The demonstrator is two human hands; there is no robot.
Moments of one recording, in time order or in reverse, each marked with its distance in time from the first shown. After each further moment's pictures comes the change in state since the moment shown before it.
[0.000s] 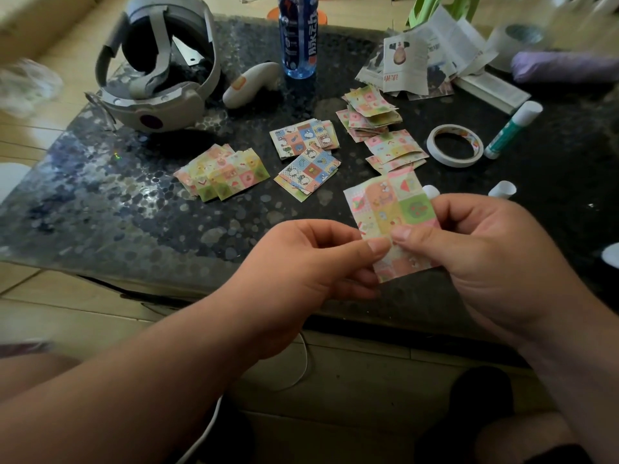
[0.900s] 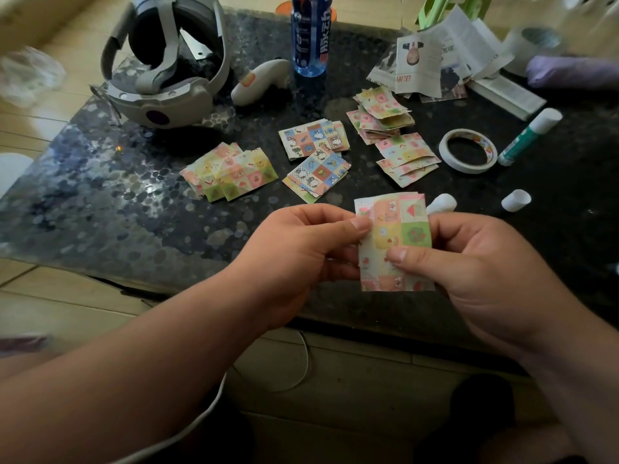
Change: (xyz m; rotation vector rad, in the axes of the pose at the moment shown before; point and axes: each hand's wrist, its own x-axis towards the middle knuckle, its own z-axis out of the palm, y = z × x) left_hand 0.030 0.003 -0.020 -0.078 0.074 0.004; right_hand 0.009 0.002 0.008 0.052 -0.146 0.154
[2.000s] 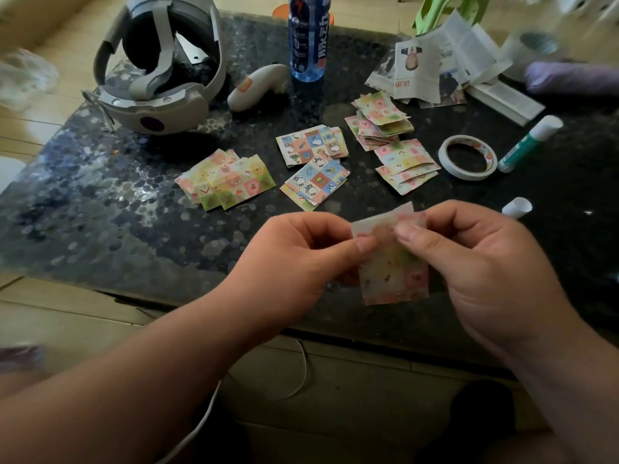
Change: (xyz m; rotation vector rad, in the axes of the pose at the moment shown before) left_hand -0.001 0.002 -0.011 0.278 -0.066 0.179; right_hand 0.010 0.001 0.005 -0.087 0.174 -0.225
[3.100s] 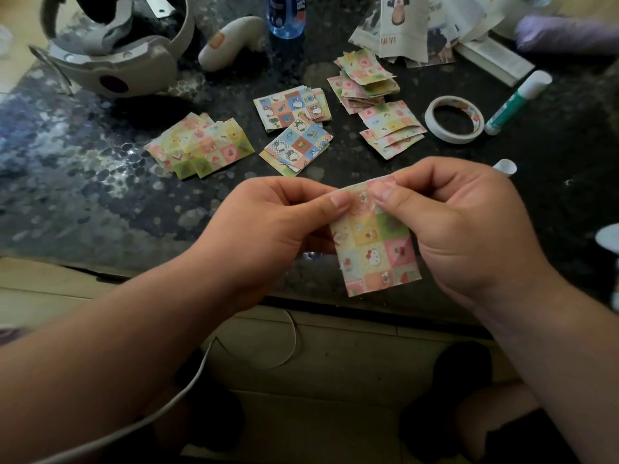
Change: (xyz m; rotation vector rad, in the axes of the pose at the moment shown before) left_hand 0.000 0.001 0.009 -0.116 0.076 -0.114; right_hand 0.006 0.009 0.005 -0.018 0.076 -0.032
